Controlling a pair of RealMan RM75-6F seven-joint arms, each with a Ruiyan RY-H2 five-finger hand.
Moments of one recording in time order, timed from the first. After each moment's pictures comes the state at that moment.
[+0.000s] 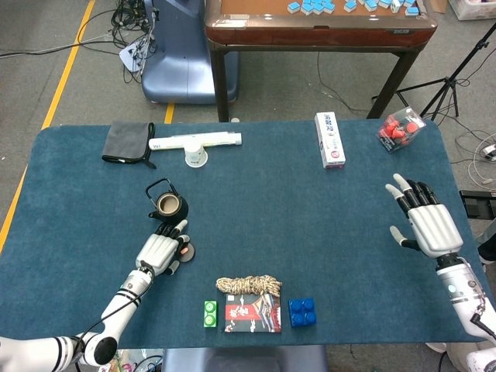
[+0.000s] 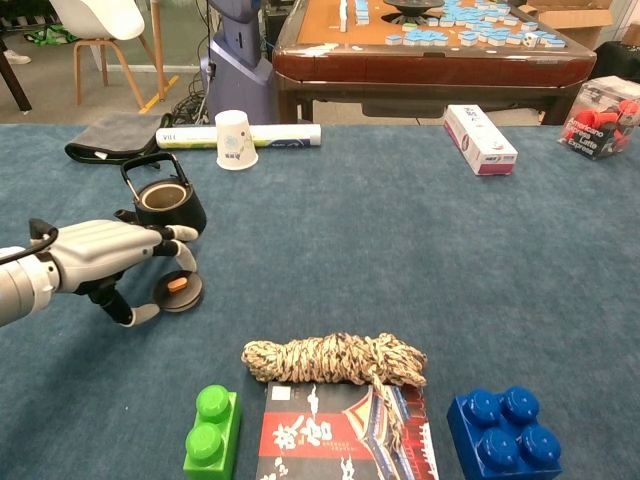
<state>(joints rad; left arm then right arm) -0.68 -1.59 -0.05 -1.50 0.99 0.99 0.55 0.35 -1.06 0.11 -1.57 -1.41 1.21 -0.05</state>
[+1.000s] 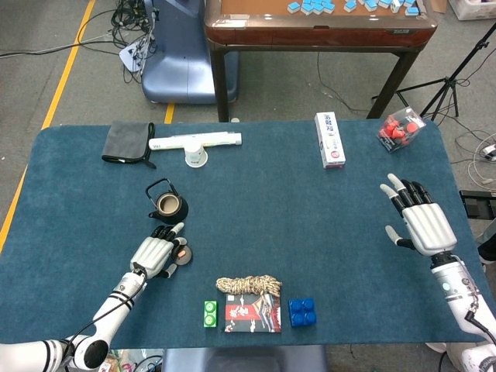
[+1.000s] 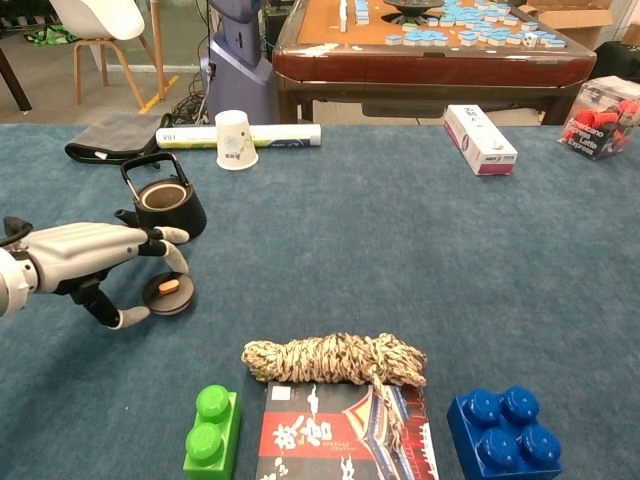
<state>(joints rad) -0.65 -1.53 -0.05 -1.55 1.02 0.97 0.45 0.37 -1.08 0.11 -1.56 -1.40 1.19 -0.07</state>
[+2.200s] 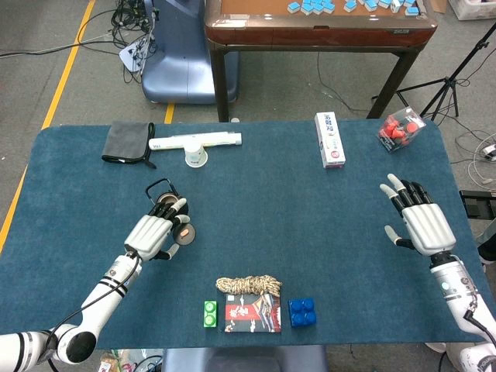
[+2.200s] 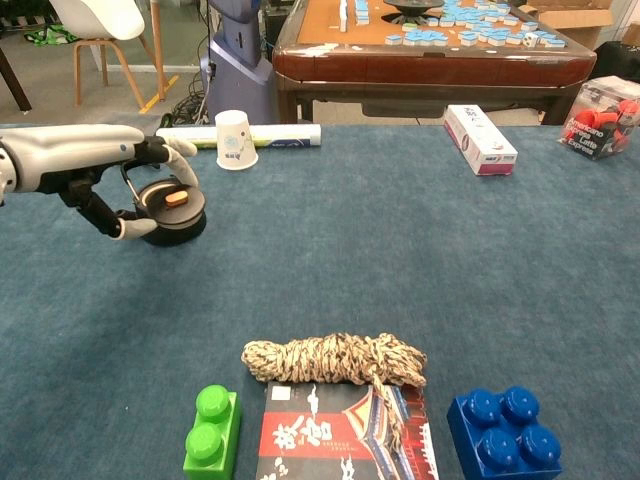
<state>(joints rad) -0.72 -1.32 -0.16 -1.81 0.96 0.98 0.47 0.37 -1.09 0.12 -1.55 -1.39 1.19 -0.05</state>
